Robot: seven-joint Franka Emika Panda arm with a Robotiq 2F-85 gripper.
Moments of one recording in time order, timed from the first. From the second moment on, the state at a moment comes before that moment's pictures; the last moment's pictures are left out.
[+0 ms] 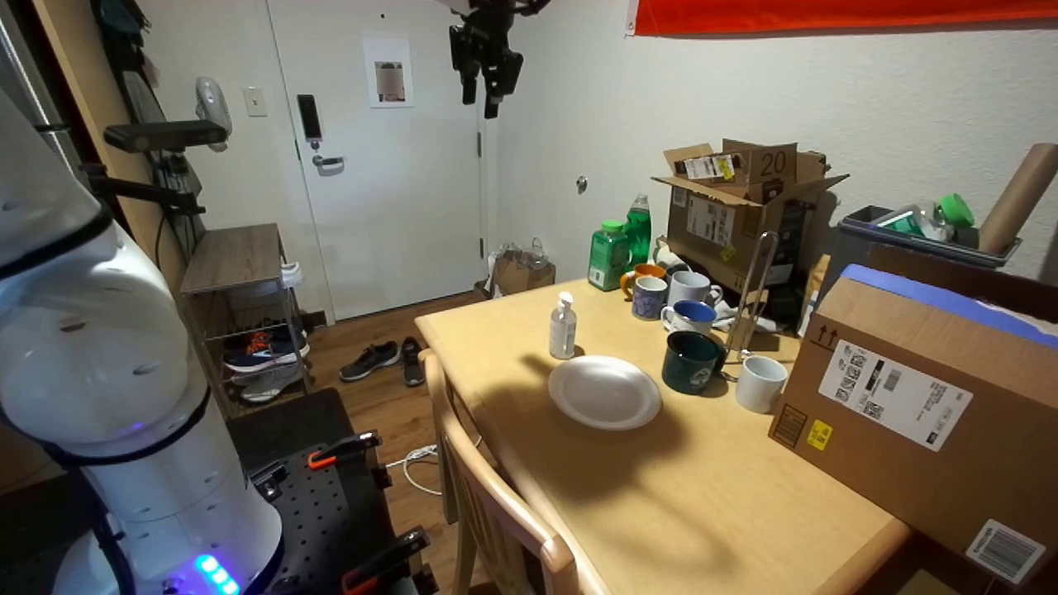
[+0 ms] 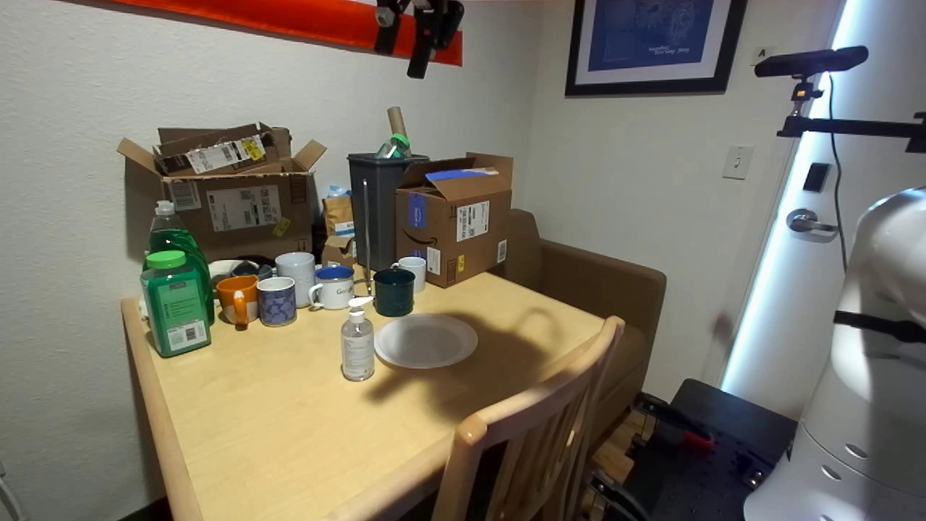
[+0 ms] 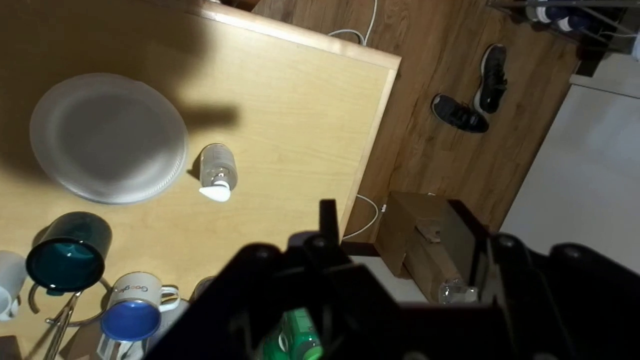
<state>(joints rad) 0.15 -0.24 0.07 -1.84 0.30 1.74 0.00</state>
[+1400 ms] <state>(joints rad) 0.10 -0.03 0.08 -1.67 0.03 1.66 0.03</state>
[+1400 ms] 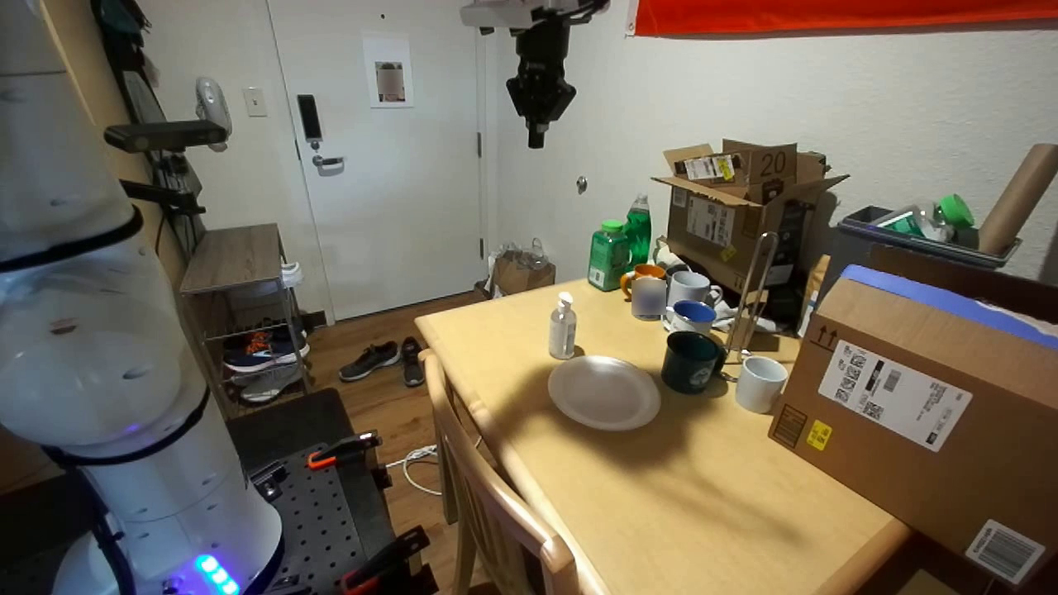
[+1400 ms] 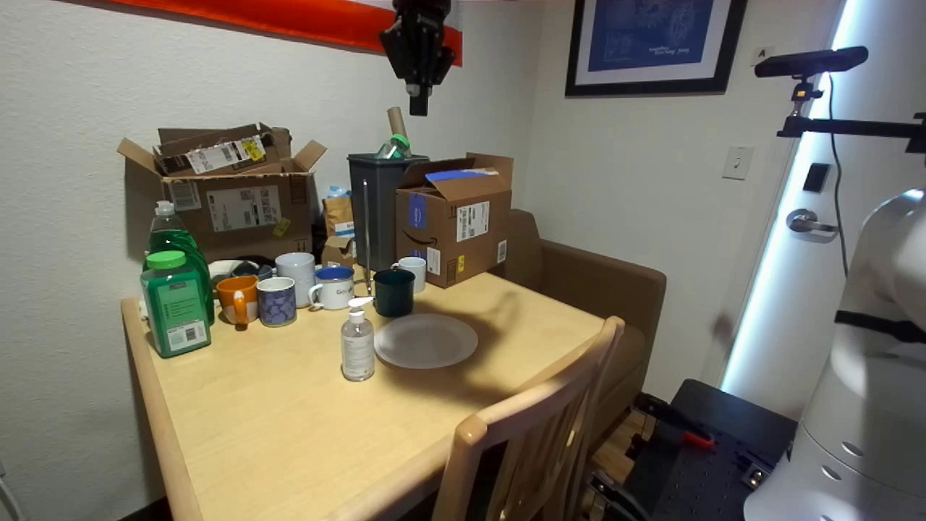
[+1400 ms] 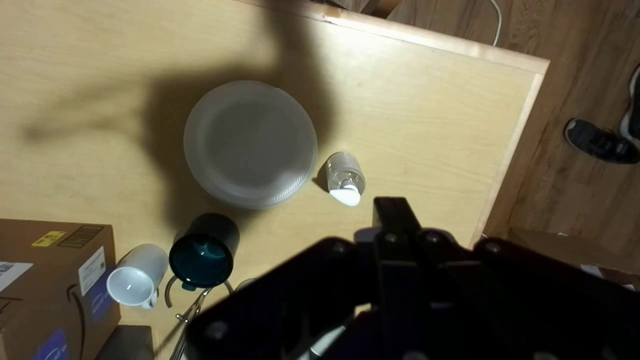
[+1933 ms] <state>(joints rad) 0.10 0.03 0.09 -1.65 0.07 1.66 0.03</state>
